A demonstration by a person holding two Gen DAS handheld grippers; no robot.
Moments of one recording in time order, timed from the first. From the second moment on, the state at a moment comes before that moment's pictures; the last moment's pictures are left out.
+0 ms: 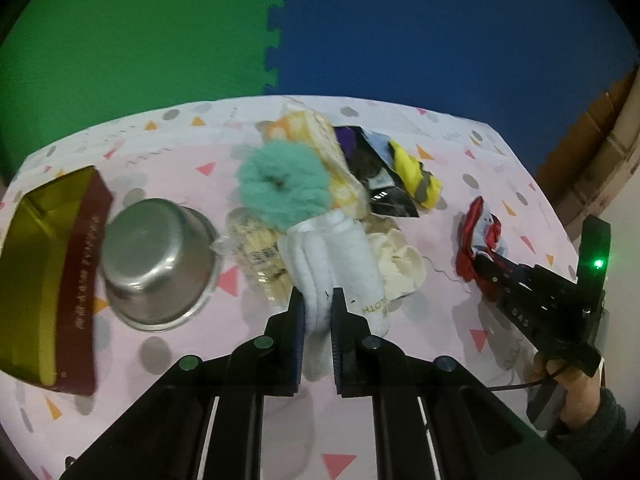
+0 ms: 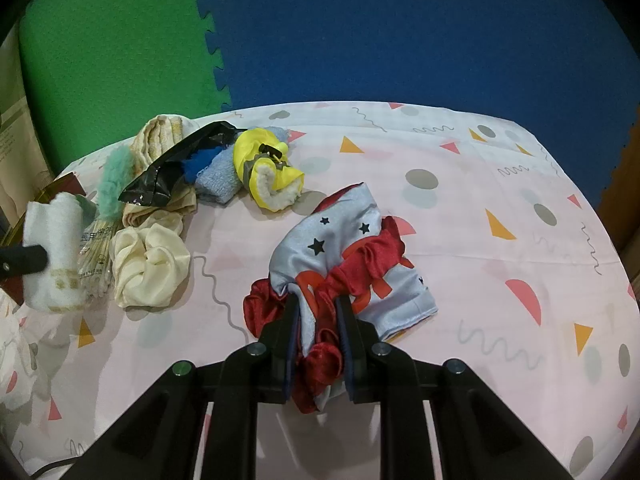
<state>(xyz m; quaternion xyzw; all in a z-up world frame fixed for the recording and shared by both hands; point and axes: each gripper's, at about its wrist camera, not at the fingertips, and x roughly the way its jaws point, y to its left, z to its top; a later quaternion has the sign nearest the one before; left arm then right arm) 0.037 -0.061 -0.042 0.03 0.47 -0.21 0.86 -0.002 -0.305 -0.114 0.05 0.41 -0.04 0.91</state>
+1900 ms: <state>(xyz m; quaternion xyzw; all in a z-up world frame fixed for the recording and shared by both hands) 0.185 0.208 -0.069 -0.02 0.52 0.03 0.85 -0.001 -0.304 -0.115 0.04 0.42 -0.05 0.91</state>
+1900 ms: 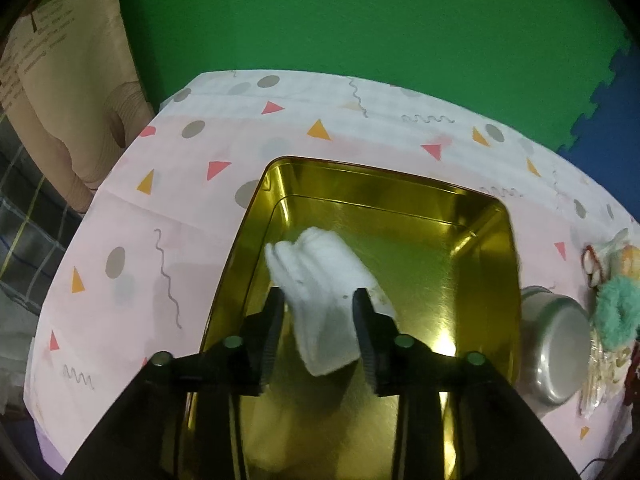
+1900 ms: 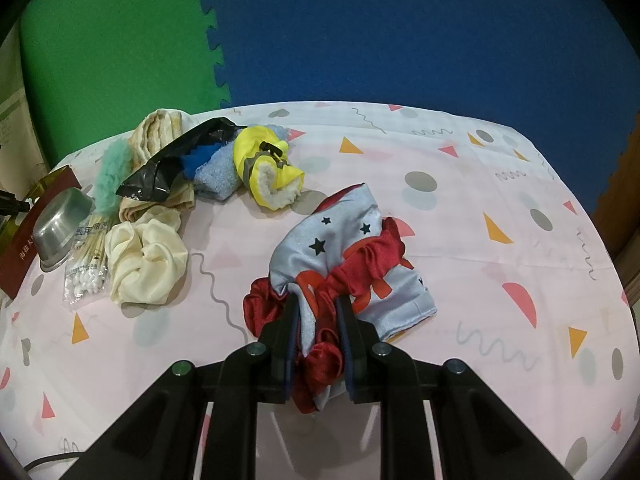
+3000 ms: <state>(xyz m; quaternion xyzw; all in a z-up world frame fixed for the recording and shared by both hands) 0.020 0.188 -0.036 0.03 0.39 0.15 0.91 -0.016 -0.284 -0.098 0.03 0.40 -0.05 0.91</state>
